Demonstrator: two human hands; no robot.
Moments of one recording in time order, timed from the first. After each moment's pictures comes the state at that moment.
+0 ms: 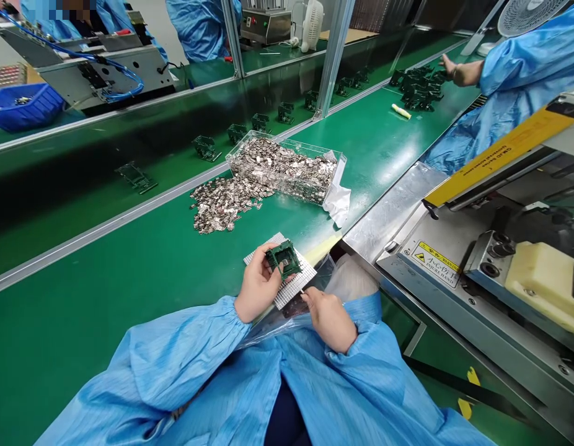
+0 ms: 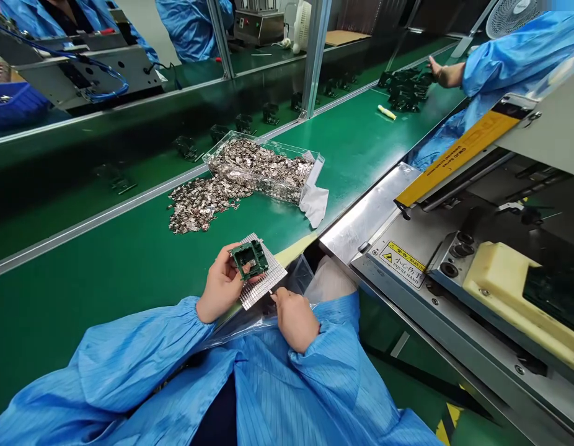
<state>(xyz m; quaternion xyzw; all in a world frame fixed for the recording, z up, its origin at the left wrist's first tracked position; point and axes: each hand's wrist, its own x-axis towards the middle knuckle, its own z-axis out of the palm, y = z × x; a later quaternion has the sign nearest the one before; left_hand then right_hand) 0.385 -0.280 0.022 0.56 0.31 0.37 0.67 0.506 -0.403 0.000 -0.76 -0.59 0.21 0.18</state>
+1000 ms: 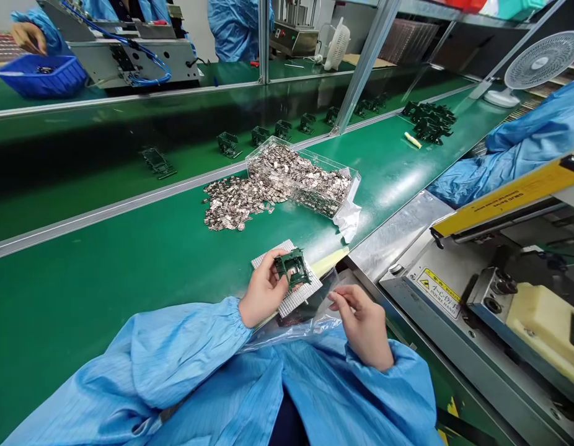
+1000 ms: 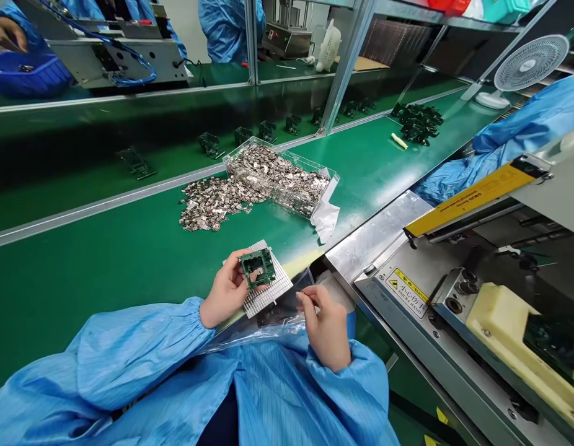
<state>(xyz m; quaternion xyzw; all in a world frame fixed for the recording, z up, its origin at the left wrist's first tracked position) 0.382 -0.279 0.019 0.53 0.26 0.37 0.72 0.541 -0.411 0.029 -0.75 -0.46 0.20 0.42</state>
